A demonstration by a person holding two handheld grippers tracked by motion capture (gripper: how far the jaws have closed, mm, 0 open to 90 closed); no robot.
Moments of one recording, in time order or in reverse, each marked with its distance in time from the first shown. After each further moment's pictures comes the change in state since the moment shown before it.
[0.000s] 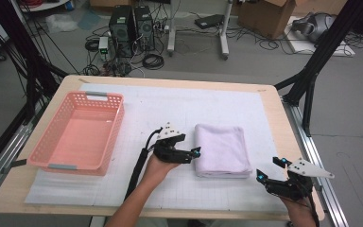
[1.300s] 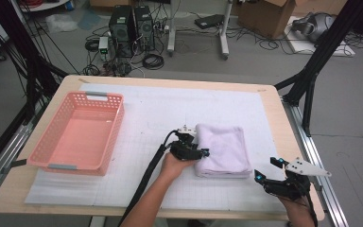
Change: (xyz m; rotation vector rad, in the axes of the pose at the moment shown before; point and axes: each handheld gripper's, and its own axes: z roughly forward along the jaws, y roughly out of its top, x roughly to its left) left arm 0.004 -0.014 0.055 0.200 -0.022 -0.135; right arm 0.000 -0.001 0.005 0.013 0.028 0.012
